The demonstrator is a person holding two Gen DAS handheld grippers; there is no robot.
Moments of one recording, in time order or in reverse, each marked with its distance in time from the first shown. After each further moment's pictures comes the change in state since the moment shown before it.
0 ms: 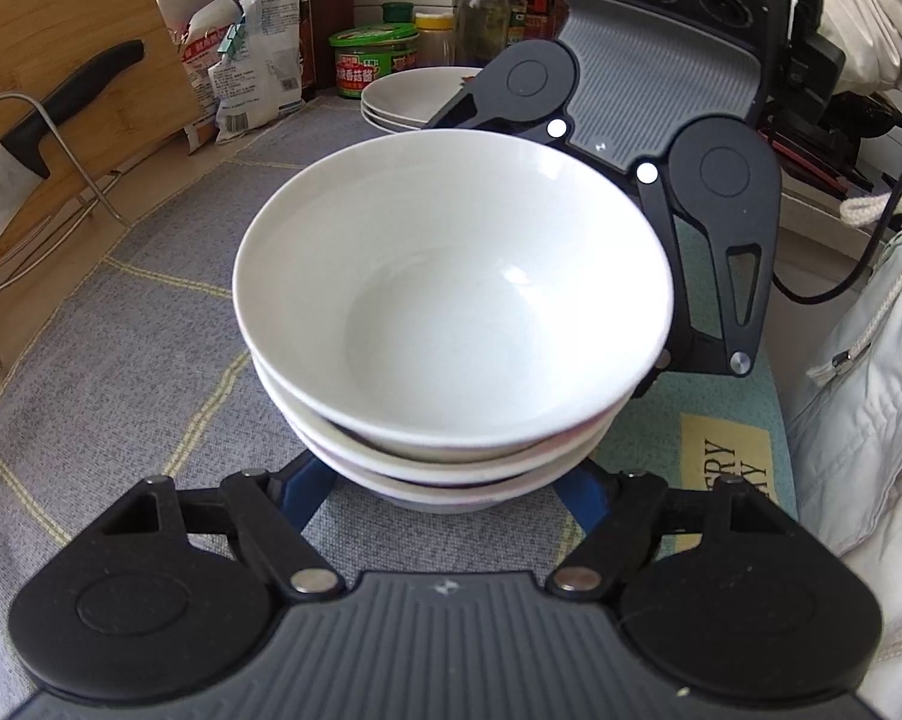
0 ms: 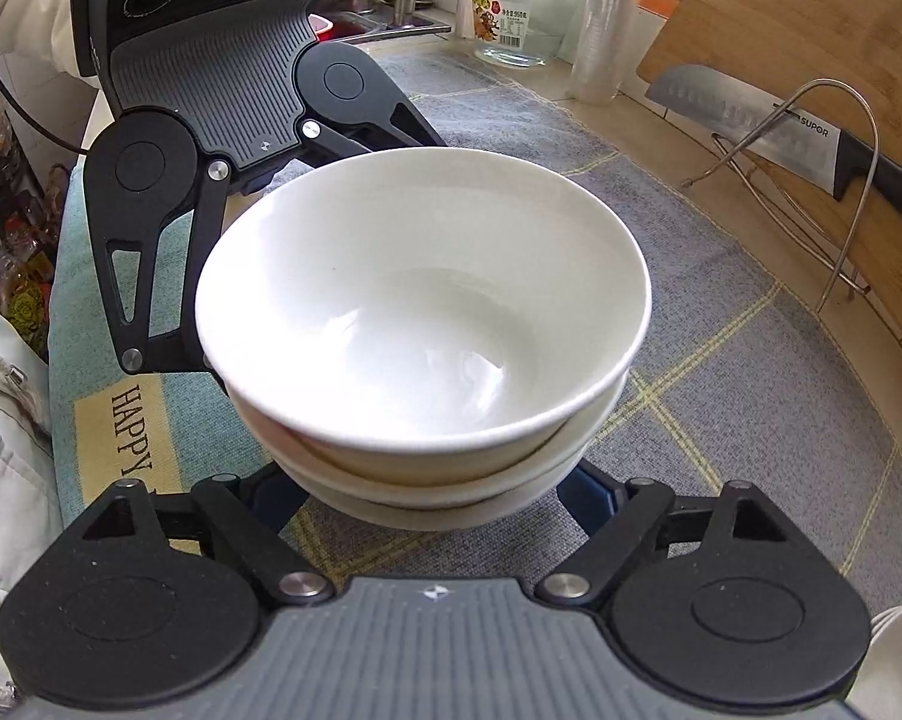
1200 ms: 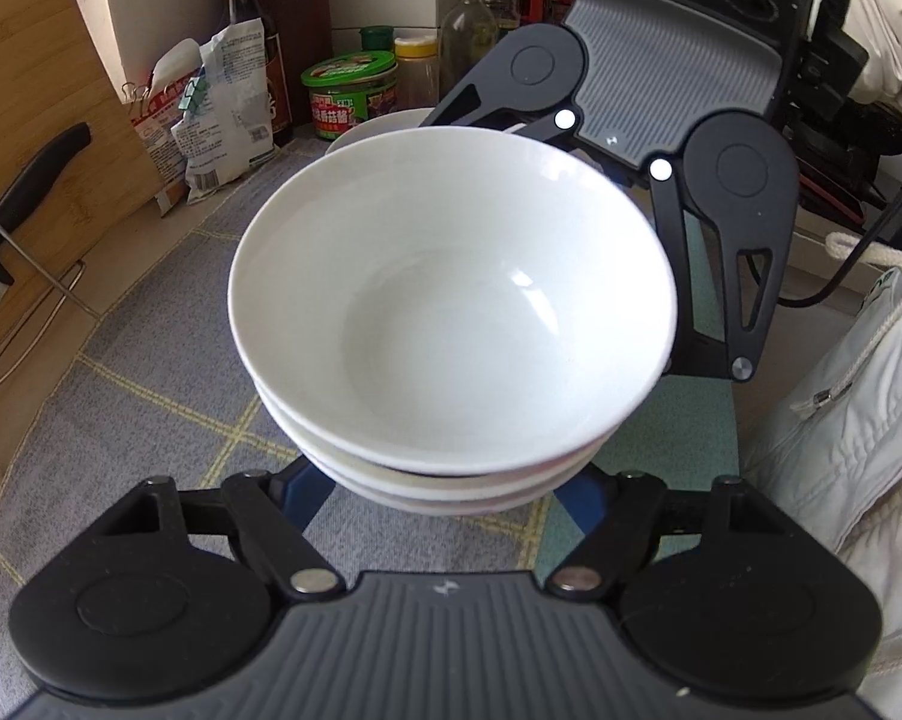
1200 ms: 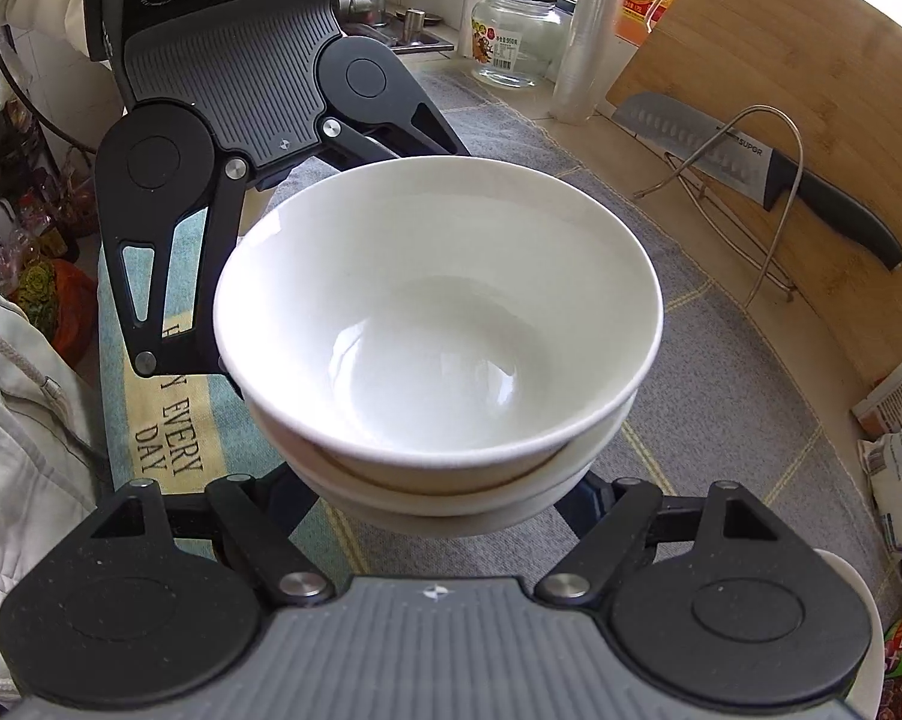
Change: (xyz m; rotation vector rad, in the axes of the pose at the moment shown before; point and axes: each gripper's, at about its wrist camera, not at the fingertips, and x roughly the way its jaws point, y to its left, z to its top) left arm 0.016 -0.035 0.071 0.003 0.026 0.047; right arm -0.067 -0.019 -0.030 -0.058 -0.009 -0.015
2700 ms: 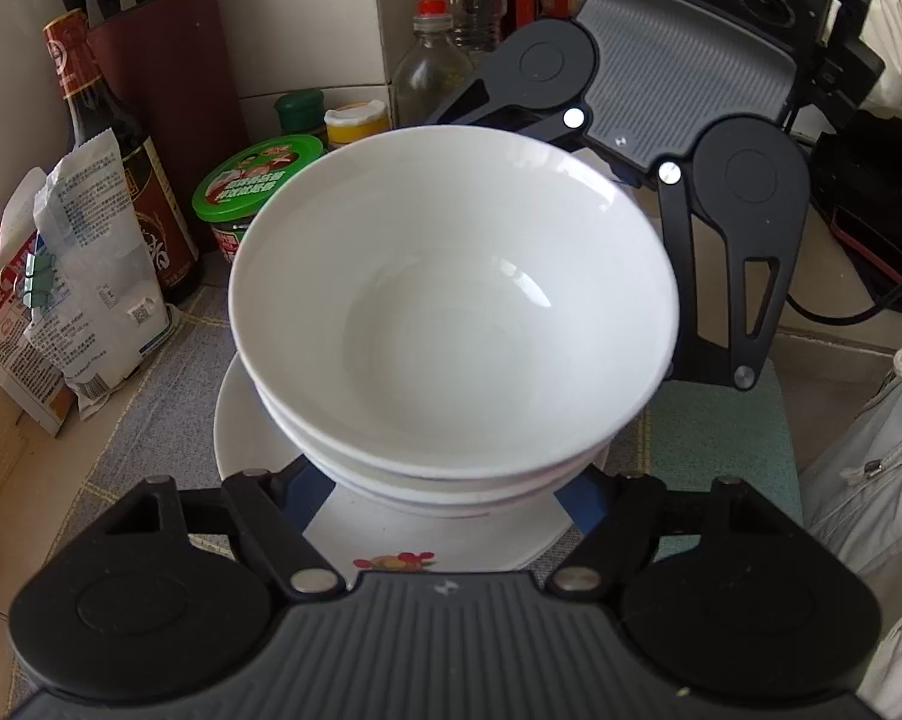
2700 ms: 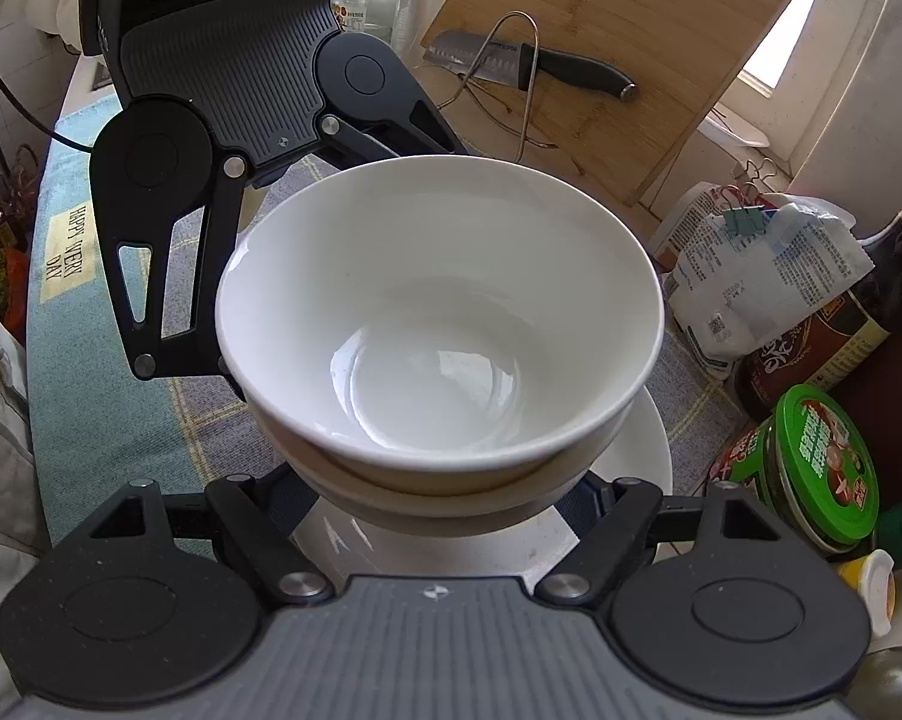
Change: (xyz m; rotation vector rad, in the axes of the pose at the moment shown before) left arm 0.143 -0.025 0.141 0.094 -0.004 -0.009; right arm -0.087 -0.110 -0.131 0.051 -0.003 -0.113
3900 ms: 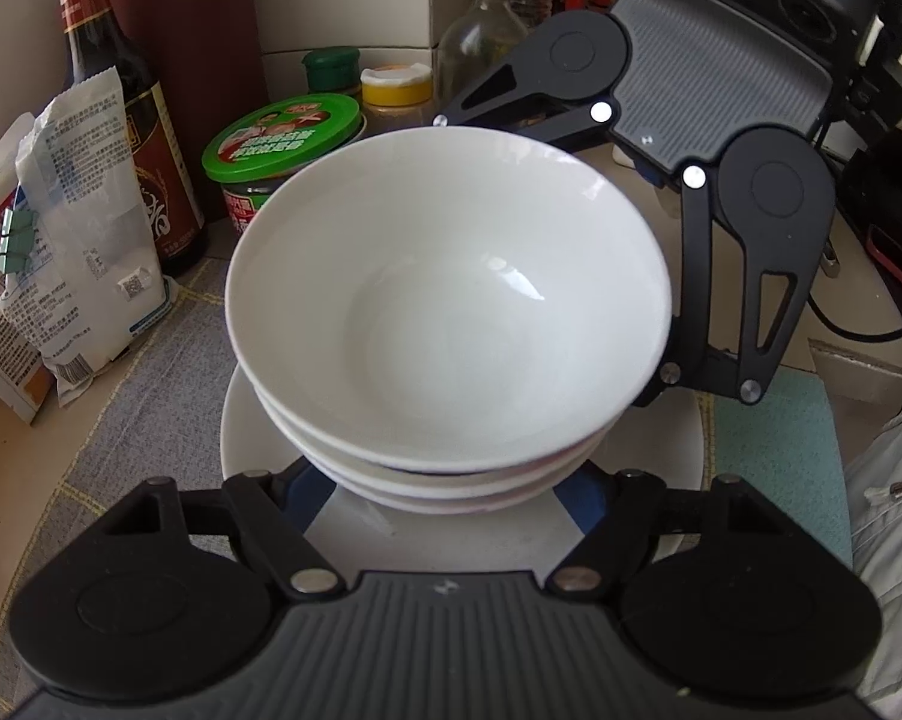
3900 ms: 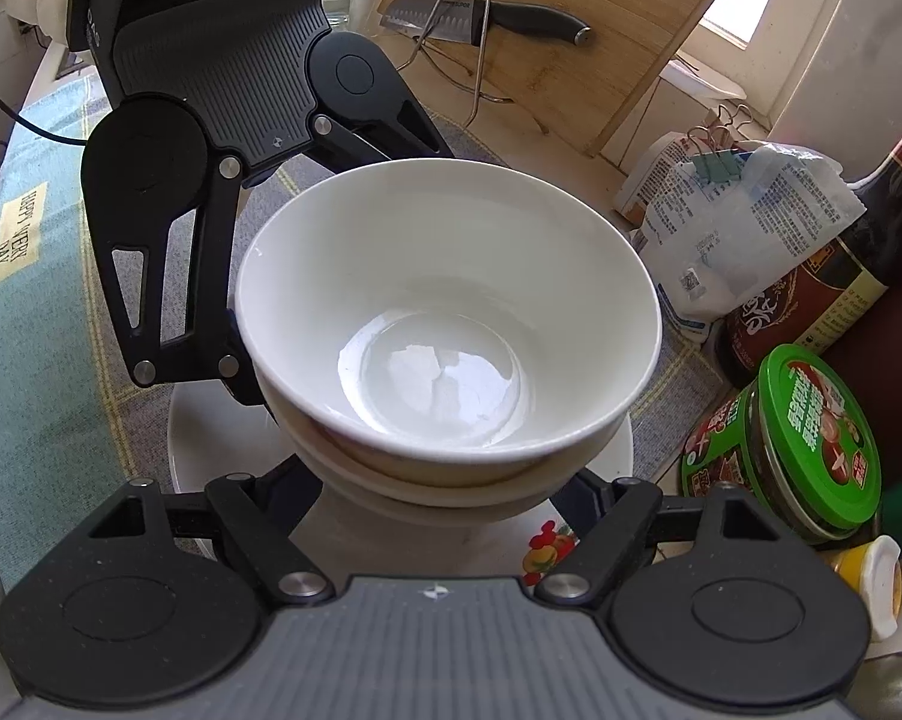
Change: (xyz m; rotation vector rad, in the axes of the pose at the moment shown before) left arm 0.035 0.027 0.001 -0.064 0.022 -0.023; right arm 0.020 -0.029 -0.011 0.020 0.041 -0.019
